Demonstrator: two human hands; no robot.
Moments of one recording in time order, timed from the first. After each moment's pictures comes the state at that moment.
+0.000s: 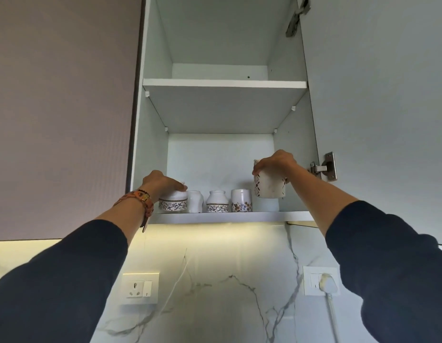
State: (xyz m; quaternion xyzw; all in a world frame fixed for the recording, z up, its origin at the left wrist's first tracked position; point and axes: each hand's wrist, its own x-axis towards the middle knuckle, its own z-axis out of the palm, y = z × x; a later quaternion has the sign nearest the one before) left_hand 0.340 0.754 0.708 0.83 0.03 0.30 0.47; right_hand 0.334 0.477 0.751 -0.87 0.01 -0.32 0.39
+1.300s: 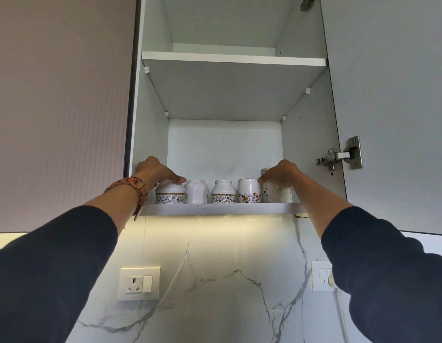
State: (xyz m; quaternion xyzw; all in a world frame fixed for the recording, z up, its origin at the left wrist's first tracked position) left_hand 0.362 0.773 0.715 0.87 0.04 0.31 0.38; right_hand 0.413 0.479 0.727 -0.90 0.06 -0.29 0.33
